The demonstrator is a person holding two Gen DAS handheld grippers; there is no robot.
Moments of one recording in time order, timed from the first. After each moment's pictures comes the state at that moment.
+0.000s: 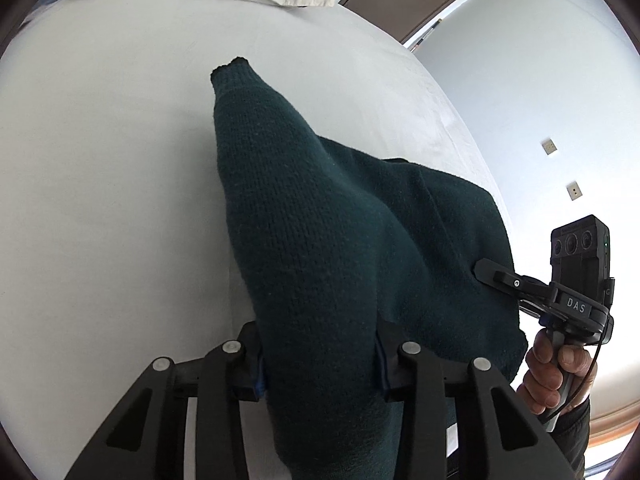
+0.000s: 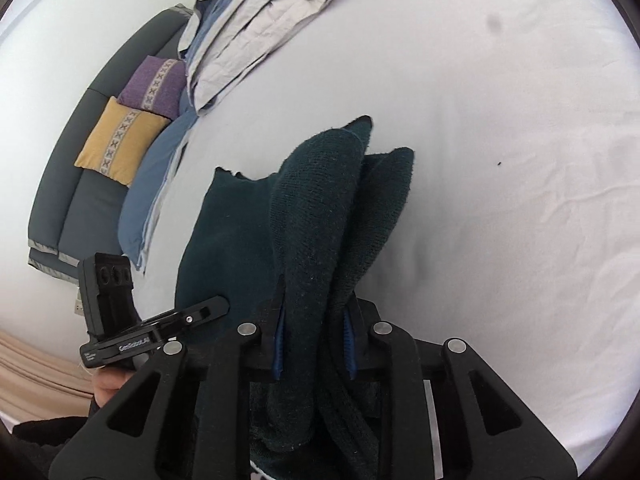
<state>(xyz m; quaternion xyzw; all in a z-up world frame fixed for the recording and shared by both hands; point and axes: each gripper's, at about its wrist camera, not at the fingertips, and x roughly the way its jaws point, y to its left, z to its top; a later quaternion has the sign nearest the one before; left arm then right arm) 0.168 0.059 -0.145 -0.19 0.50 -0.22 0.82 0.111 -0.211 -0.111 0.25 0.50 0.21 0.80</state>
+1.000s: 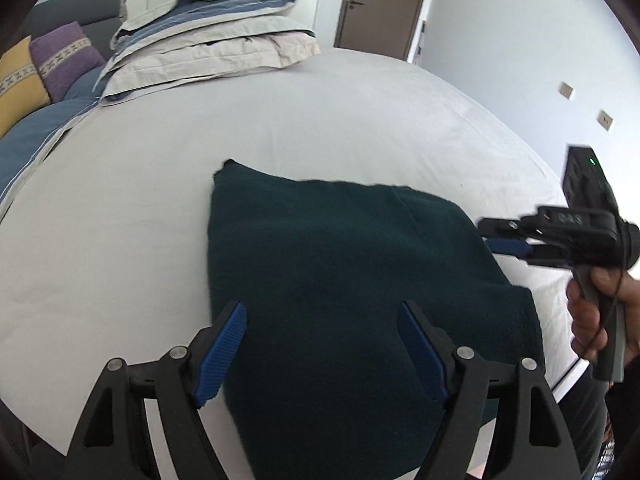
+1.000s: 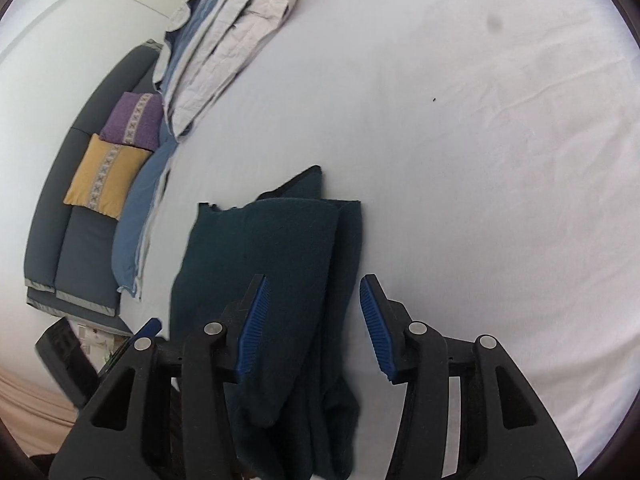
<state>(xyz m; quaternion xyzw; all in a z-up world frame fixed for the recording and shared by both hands) 0.075 0.021 -0.134 -0.01 0.41 -0.13 0.90 0.081 -0.219 -0.134 0.27 0.50 0.14 0.81</state>
